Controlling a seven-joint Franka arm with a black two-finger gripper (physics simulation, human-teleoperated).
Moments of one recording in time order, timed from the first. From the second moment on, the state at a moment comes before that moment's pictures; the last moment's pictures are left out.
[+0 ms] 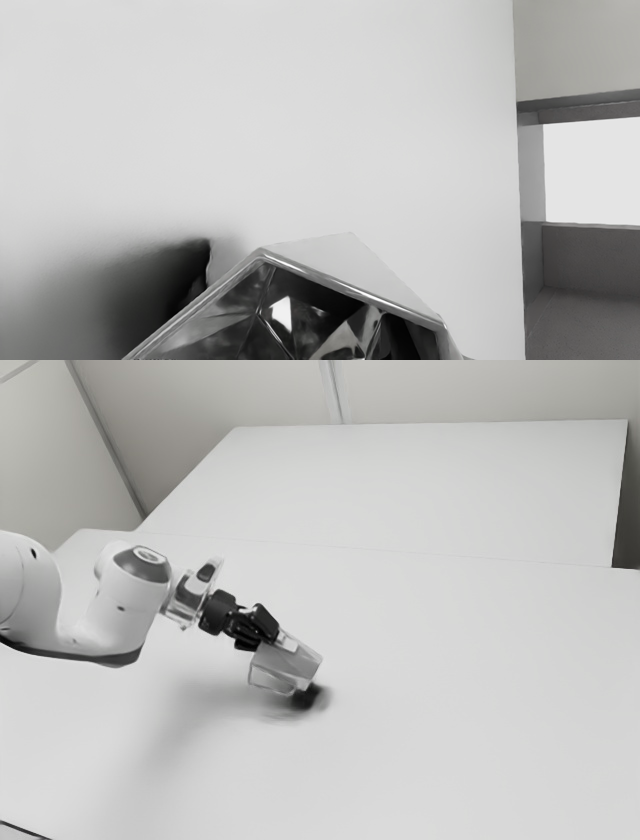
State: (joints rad) arm -0.28 0.05 0.37 -2.28 -1.12 2.02 0.78
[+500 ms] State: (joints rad) arm -0.43 -0.06 0.38 -2.28 -0.58 2.30 0.27
